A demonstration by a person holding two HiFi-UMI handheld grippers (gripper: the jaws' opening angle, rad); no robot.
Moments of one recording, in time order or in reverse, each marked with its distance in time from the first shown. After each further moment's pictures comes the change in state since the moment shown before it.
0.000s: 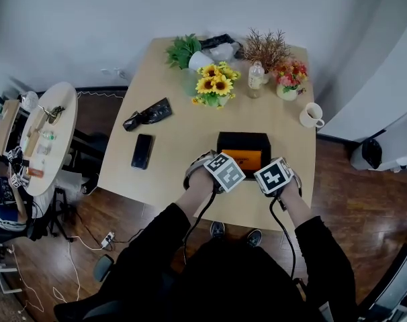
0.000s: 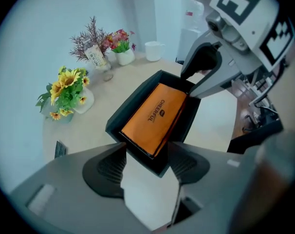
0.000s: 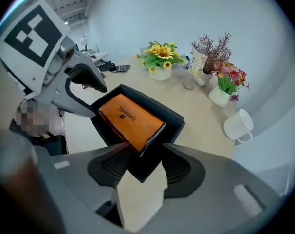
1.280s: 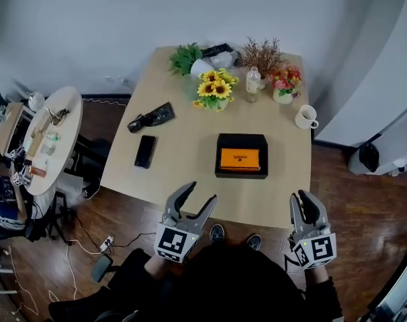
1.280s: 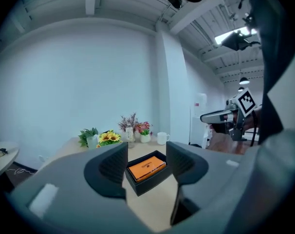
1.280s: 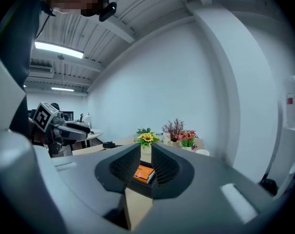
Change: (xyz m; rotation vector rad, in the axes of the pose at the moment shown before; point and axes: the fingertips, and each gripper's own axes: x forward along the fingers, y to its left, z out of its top) left arm -0.230 -0.064 -0.049 -0.313 -0.999 0.242; right arm -0.251 0.027 -0.058 0.196 -1.019 -0.141
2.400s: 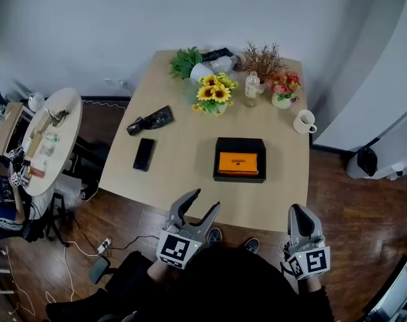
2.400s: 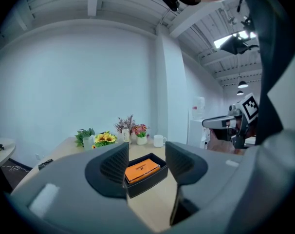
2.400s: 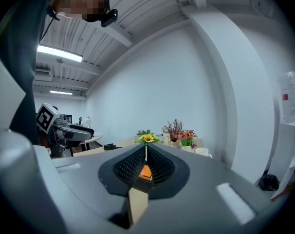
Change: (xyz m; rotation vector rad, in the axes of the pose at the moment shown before) left arm 0.000 -0.017 0.004 -0.028 -0.032 -0.019; right arm -0.021 0.012 -0.011 0.050 0.009 -0.022
